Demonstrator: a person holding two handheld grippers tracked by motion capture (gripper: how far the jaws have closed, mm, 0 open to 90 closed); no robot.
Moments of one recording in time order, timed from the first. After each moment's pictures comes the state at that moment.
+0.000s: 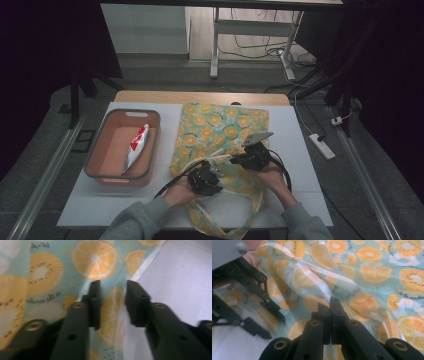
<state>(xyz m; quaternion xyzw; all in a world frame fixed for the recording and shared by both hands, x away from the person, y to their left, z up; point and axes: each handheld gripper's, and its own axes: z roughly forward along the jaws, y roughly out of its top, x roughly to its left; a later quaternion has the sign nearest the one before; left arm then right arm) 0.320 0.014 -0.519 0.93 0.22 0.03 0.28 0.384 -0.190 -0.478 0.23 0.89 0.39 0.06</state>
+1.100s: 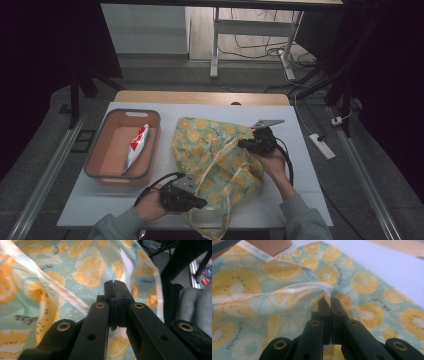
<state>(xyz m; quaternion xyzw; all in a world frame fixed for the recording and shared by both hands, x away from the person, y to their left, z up) 0.257 0.079 -0.481 0.92 0.15 -0.02 0.37 0.419 -0.205 -0.464 0.32 0.84 0.42 0.09</state>
